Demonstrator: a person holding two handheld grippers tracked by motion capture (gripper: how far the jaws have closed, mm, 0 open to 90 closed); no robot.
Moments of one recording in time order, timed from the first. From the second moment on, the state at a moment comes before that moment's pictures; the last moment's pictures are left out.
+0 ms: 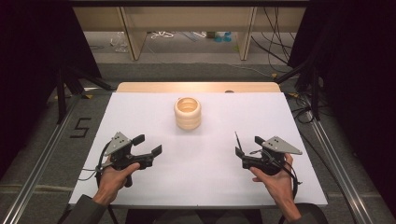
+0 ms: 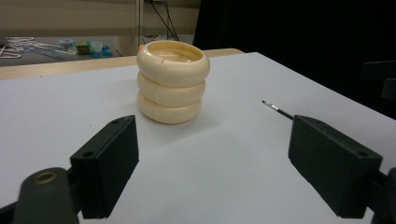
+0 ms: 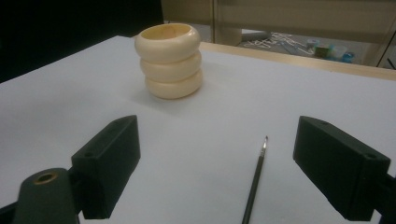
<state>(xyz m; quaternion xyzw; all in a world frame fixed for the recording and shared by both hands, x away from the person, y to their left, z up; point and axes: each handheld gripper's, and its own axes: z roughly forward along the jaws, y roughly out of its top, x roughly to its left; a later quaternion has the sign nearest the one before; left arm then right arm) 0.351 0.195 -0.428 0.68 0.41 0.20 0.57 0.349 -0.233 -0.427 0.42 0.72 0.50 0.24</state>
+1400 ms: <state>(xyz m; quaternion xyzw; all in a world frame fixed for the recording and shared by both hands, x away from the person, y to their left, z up) 0.352 0.194 -0.429 0.69 0.41 0.20 0.57 0.392 -0.240 -0.418 0.42 0.79 0.39 0.21</state>
